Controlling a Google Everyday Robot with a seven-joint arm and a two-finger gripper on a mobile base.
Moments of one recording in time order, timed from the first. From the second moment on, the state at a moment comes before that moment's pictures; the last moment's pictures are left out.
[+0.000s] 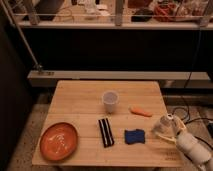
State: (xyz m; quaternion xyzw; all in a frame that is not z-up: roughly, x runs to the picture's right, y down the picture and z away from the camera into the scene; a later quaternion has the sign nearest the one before) arm 0.341 0.202 0.730 0.10 -0.45 0.51 0.73
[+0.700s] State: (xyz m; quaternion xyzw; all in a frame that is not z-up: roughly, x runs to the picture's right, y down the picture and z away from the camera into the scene) arm 0.331 0.193 0.713 0.07 -0.42 0.49 0.76
